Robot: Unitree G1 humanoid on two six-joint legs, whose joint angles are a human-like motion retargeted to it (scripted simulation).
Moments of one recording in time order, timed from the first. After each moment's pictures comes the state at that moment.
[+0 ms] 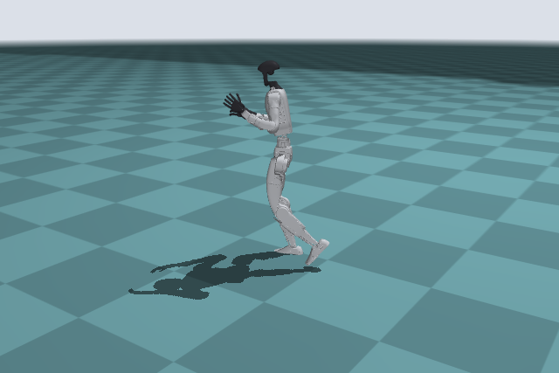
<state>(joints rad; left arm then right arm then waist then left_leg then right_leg) -0.16 0.52 -0.10 -0.55 -0.22 -0.24 0.37 -0.13 -0.55 0.33 -0.46 0.08 -0.17 -0.20 0.06 -0.04 0.23 0.03 0.05 0.10 0.81 -0.02 -0.11 -0.02 -0.09 -0.23 0.31 -0.25 0.07</state>
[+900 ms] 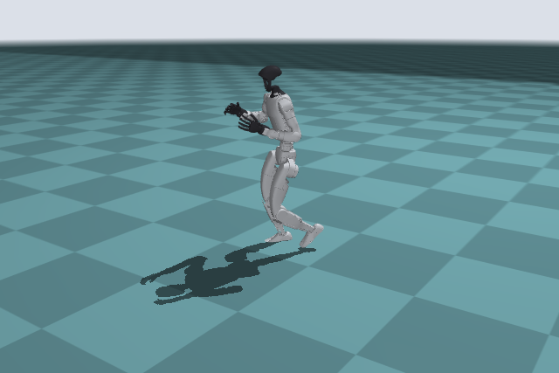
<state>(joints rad) 0.03 0.33 -0.06 -0.57 -0.30 -0.23 0.37 -0.29 -0.65 0.23 -0.48 0.05 -0.15 -0.19 0.00 0.05 0.30 -0.16 -0.02 0.10 1.18 -0.30 0.06 -0.11 -0.04 -0.04 0.48 -0.23 0.06</state>
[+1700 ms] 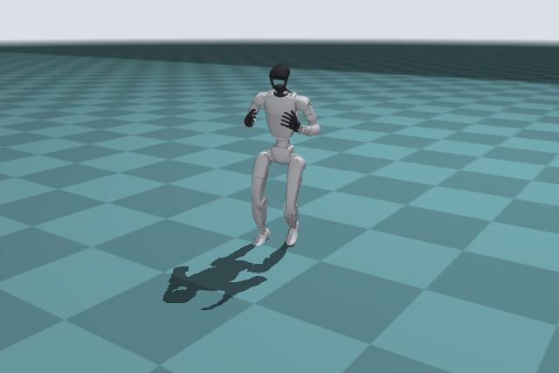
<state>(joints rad) -0.01 0.42 -0.22 -0.64 -0.36 -0.26 0.33 -0.04 -0.49 0.20 -0.60 0.13 -0.18 -0.16 0.04 0.00 0.27 -0.17 -0.01 0.16 0.94 -0.35 0.08 -0.07 -0.11 -0.10 0.47 -0.15 0.10</state>
